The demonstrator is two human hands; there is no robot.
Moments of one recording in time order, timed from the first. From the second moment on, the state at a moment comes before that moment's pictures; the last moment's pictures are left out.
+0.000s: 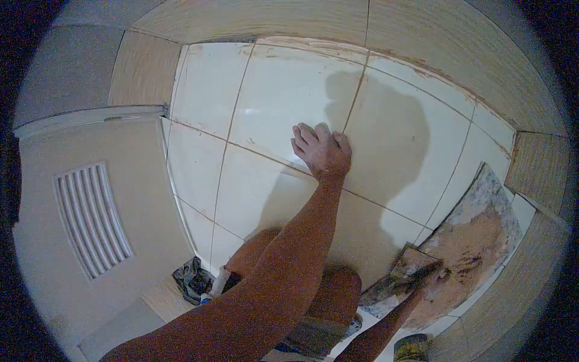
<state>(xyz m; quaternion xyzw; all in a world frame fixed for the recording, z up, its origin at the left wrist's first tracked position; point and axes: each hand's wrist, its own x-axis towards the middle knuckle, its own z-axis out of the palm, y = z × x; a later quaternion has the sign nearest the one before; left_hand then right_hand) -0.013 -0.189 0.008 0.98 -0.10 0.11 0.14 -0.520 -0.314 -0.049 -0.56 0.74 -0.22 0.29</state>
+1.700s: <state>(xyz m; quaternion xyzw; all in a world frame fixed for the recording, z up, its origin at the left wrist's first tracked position) -0.001 -0.172 0.010 0.97 -0.06 0.10 0.22 0.109 -0.077 0.052 -0.91 -0.21 0.17 0.32</state>
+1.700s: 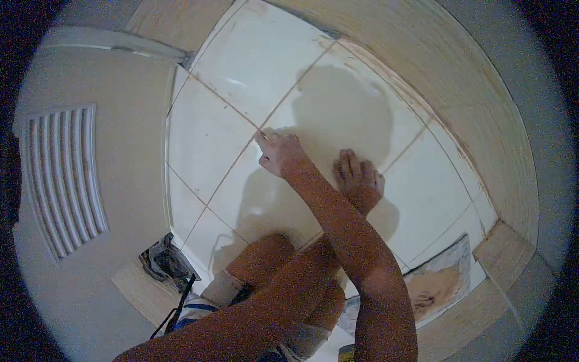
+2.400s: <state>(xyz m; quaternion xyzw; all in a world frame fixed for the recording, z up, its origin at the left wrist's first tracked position) -0.001 -0.170 0.001 0.95 -0.05 0.08 0.29 0.089 -0.015 0.019 -0.93 -0.12 0.34 0.10</state>
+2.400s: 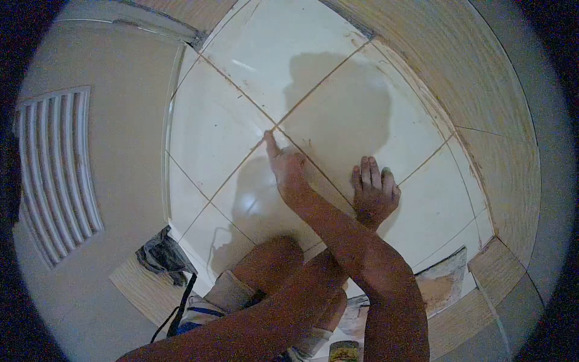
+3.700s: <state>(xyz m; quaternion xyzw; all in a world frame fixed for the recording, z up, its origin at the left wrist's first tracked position) -0.012 -0.182 -0.030 0.99 -0.11 0.08 0.10 -0.465 -0.305 0.104 -0.72 0.69 0.10 0.09</state>
